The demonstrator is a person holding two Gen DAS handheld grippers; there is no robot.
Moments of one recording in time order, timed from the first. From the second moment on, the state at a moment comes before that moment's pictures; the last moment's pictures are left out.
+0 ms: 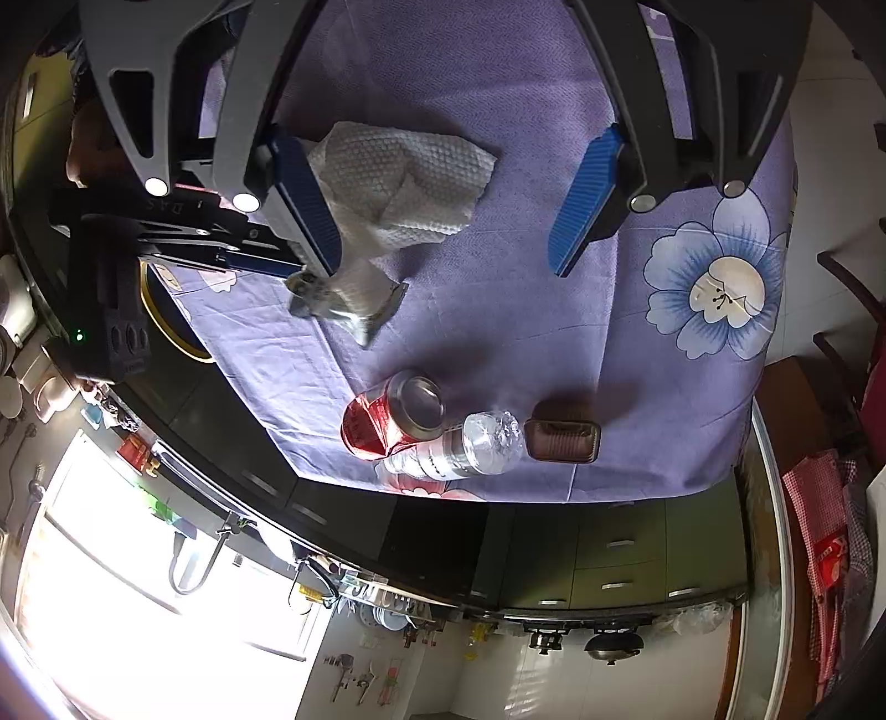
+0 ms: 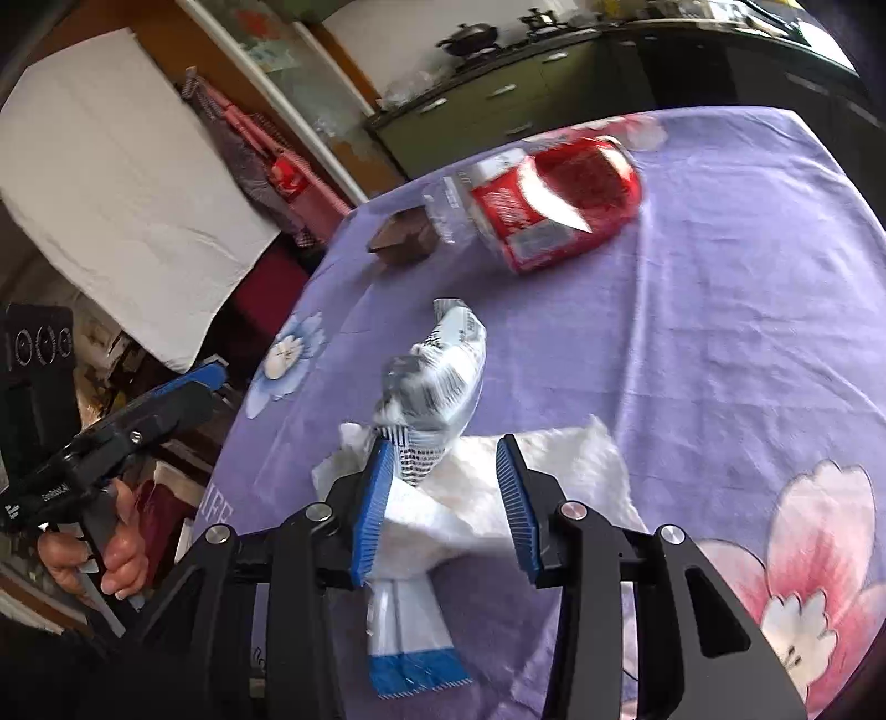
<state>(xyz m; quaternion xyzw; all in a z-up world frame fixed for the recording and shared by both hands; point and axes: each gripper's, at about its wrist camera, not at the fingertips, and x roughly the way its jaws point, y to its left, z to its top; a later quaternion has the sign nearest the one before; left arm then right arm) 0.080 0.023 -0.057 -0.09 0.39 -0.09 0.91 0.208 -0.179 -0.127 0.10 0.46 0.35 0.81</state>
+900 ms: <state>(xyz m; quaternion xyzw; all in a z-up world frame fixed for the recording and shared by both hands) 0.079 0.025 -0.055 -0.08 0.39 -0.08 0.91 0.202 -0.159 -0.049 -0.01 0.33 0.36 0.87</state>
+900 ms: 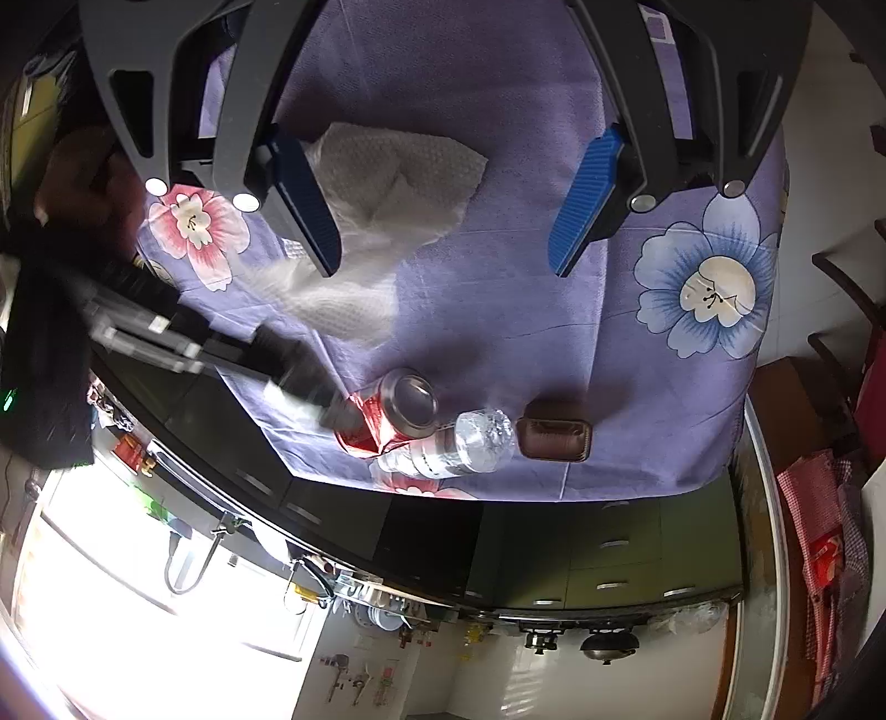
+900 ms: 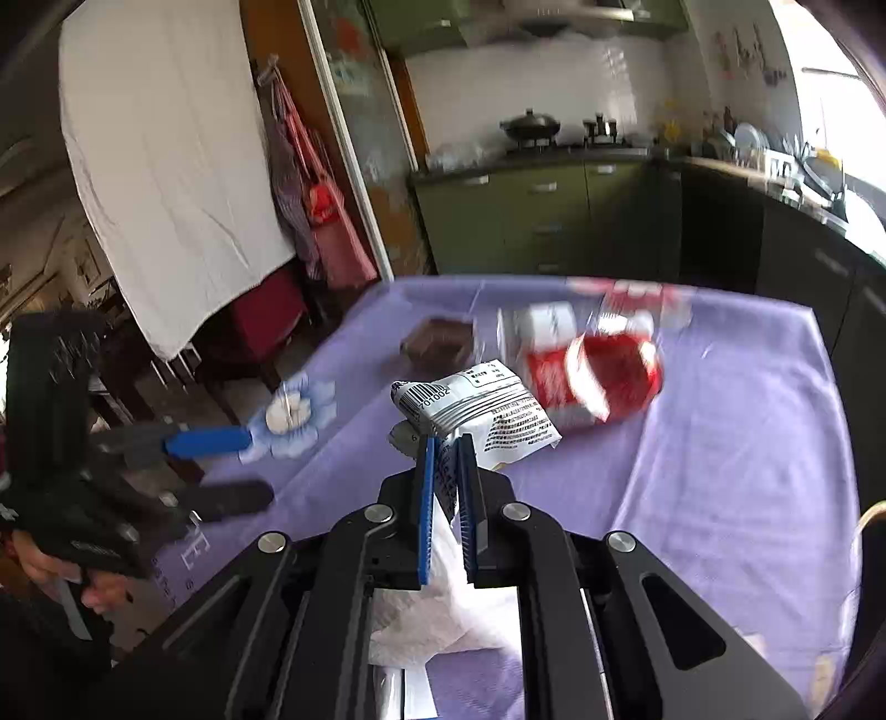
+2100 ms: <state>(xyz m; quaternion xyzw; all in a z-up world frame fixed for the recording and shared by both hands) 0.082 -0.034 -0.048 -0.03 0.40 -0.13 0.91 0.240 -0.503 -0.133 0.10 0.42 -0.08 0.90</state>
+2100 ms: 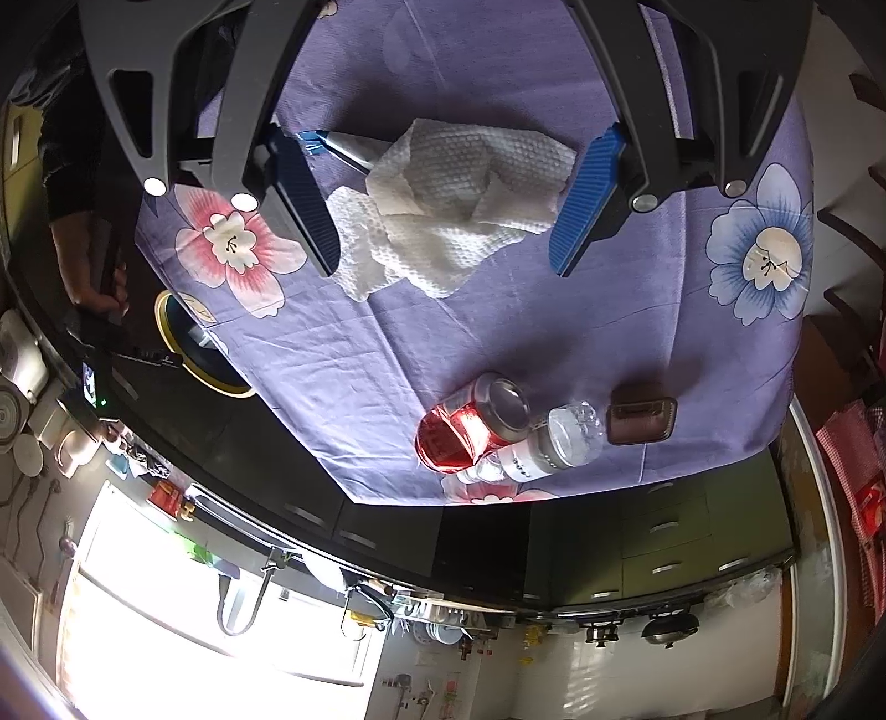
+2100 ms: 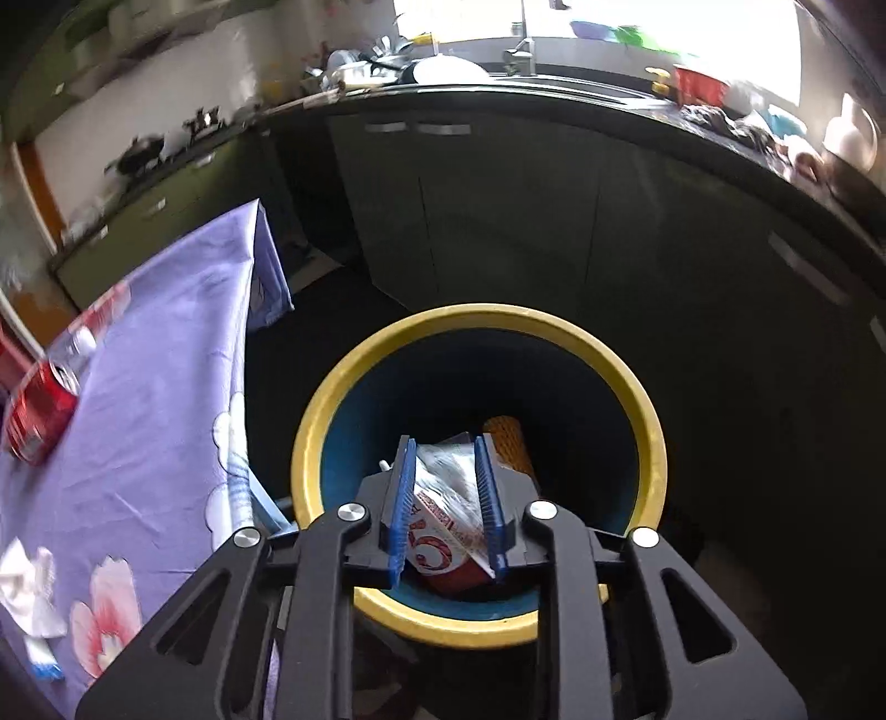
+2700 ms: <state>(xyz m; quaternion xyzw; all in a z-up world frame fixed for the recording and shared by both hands) 0.121 -0.086 -0.094 0.05 0.47 -0.20 0.86 0.103 -0.430 -0.096 0.14 0.36 0.01 0.92</state>
